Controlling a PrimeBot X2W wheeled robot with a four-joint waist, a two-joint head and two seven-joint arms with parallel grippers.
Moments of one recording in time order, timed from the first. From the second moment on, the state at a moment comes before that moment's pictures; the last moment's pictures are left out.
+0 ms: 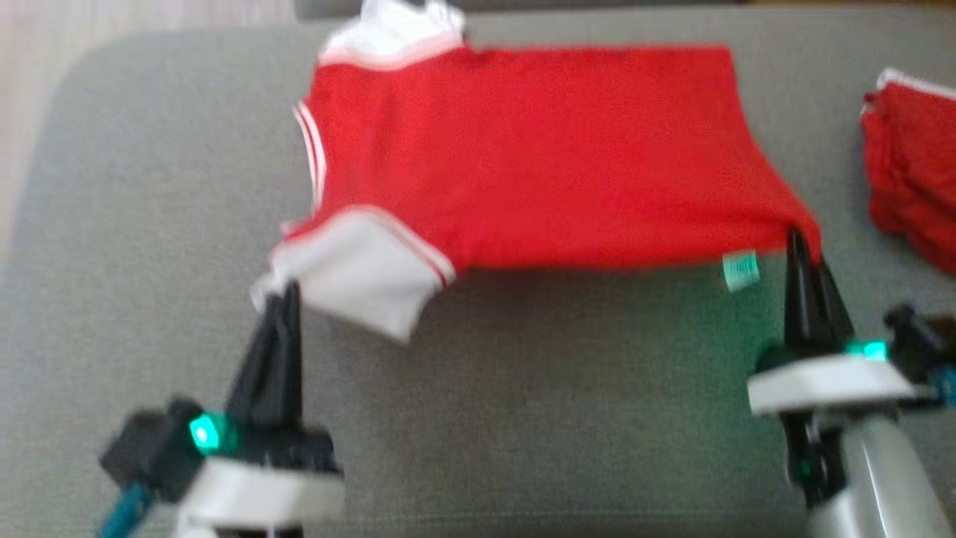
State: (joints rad) left arm 0.09 0.17 -0.29 -0.24 -0.34 0.07 -0.26; right arm -0.14 -0.05 -0.02 0.21 0.28 0.13 -0.20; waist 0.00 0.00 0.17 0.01
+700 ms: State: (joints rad) left arm 0.22 0.19 -0.37 -0.11 -0.40 0.02 -0.21; right arm 0.10 -0.04 0.00 0.20 0.32 0.13 -0.03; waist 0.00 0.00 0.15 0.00
